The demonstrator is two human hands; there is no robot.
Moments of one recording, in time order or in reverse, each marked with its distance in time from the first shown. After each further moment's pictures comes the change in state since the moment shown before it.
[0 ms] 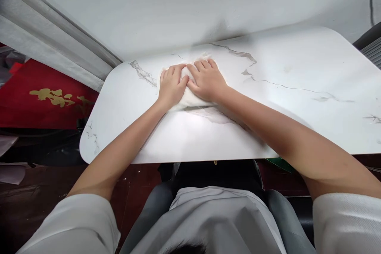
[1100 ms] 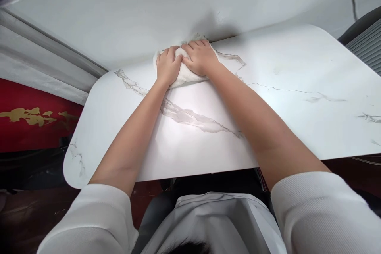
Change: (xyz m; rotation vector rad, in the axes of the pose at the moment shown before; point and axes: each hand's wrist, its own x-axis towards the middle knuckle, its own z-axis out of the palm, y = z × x) left_hand 0.101 -0.004 0.029 0.013 0.075 -0.004; right_hand 0.068 0.067 0.006 0.021 -0.048 0.150
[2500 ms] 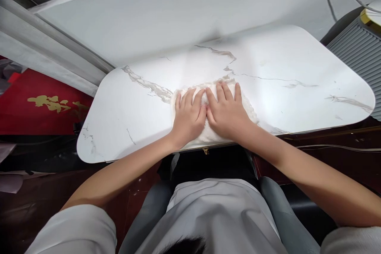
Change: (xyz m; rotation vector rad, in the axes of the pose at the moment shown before) left_hand -0.206 0.096 -0.032 0.069 -0.202 0.148; right_hand -0.224 -0.066 -0.050 -0.048 0.019 0.105
